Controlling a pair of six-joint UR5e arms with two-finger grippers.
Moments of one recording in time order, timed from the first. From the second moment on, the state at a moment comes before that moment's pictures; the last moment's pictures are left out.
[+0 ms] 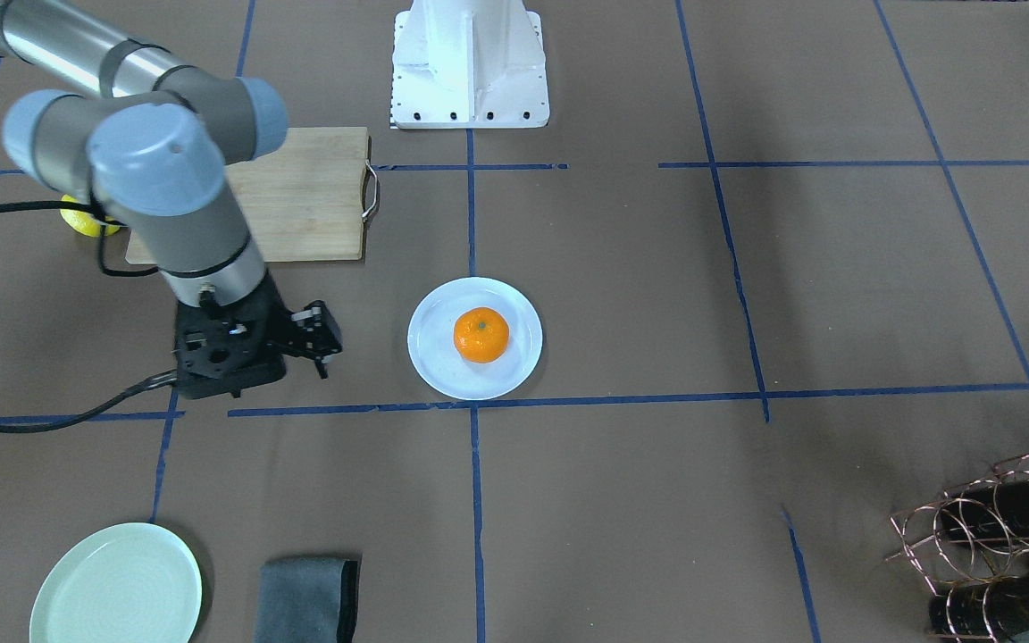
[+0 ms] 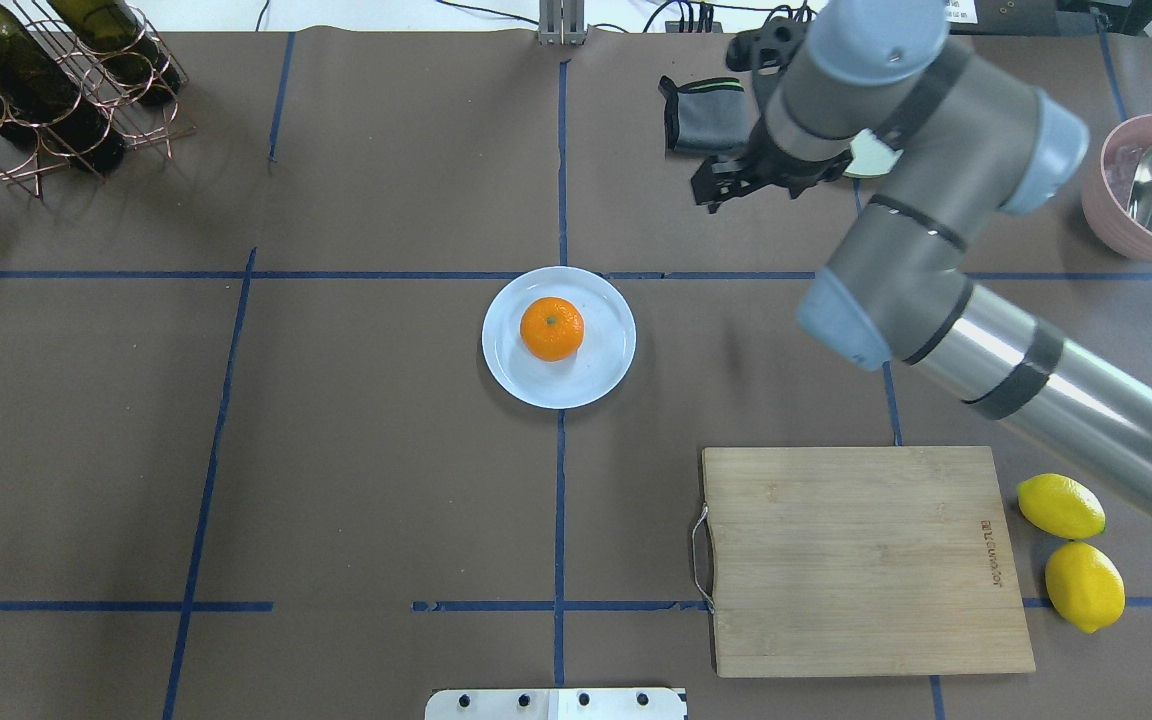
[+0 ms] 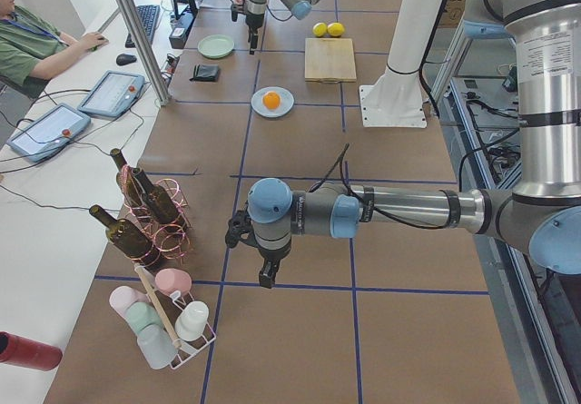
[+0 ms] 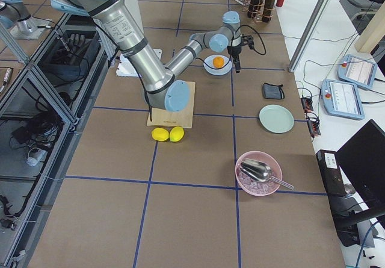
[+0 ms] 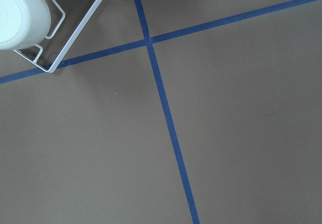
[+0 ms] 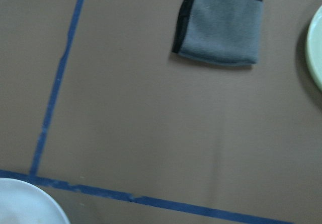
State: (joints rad) left arm -1.55 -1.41 -1.77 -1.59 -2.37 0.21; right arm 0.90 -0.99 1.62 -1.47 2.02 0.69
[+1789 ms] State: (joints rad) left arm -1.55 -1.40 -1.78 -1.59 -2.37 0.21; right arm 1.51 -1.68 1.71 -1.51 2.24 0.05
